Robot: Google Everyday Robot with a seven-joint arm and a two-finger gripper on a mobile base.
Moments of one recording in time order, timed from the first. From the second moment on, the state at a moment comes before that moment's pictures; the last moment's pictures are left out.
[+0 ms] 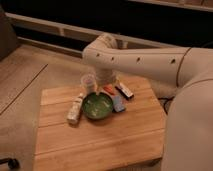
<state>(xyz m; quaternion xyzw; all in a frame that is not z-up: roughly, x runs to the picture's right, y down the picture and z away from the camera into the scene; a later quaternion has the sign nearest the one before) 0.024 -0.002 0.721 -0.17 0.19 0.58 0.78</state>
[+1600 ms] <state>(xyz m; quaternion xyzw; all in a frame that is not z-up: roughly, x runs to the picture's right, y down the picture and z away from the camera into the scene) 0.170 -0.061 0.773 -0.12 0.09 0.50 0.85</state>
